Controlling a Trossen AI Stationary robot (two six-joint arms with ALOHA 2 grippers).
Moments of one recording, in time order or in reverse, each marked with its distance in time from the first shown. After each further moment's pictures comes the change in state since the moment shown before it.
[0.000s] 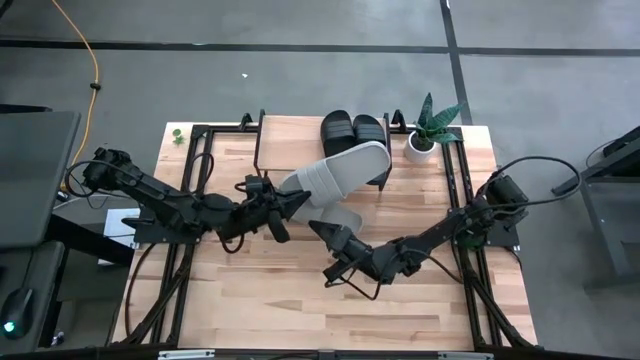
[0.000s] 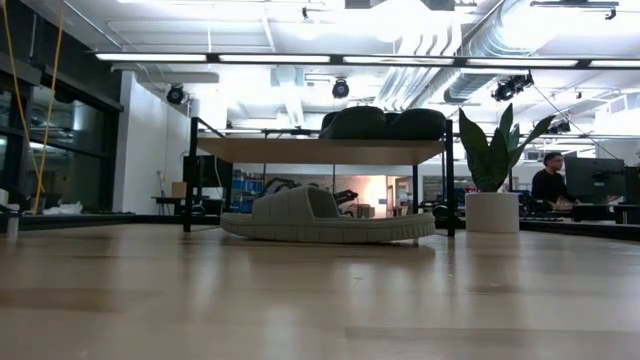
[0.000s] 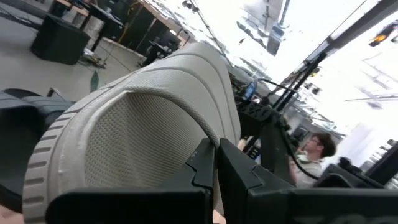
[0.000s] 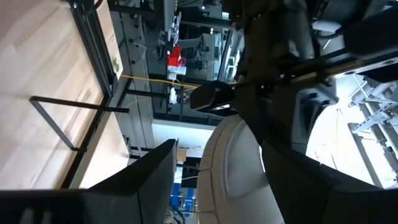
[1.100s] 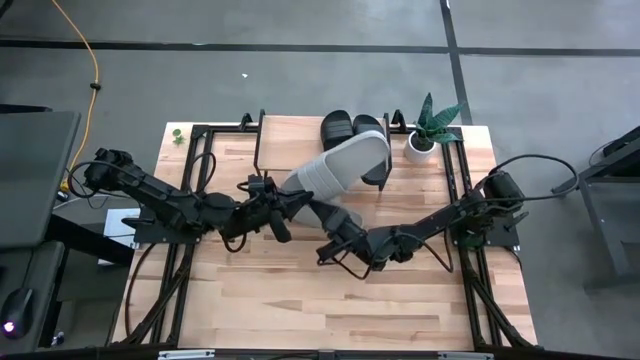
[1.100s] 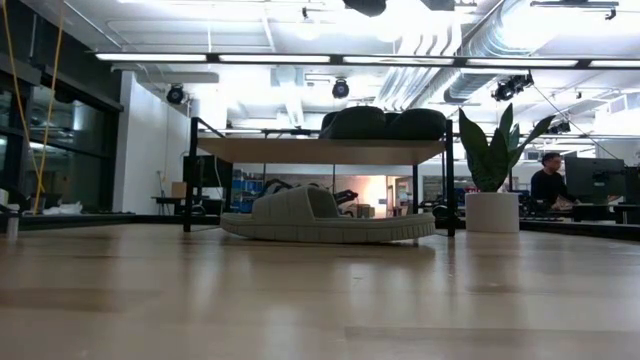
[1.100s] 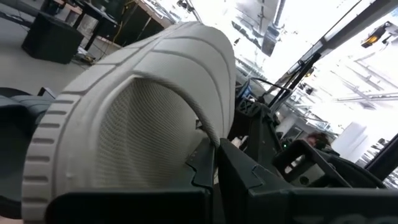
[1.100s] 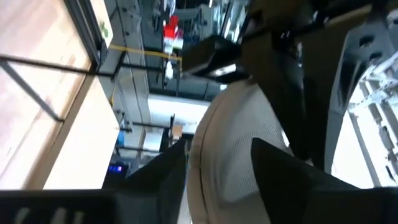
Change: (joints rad) left arm 0.001 0.015 0.000 0.026 0.026 0.000; right arm -0.101 0.000 0.000 0.057 0.029 -0.068
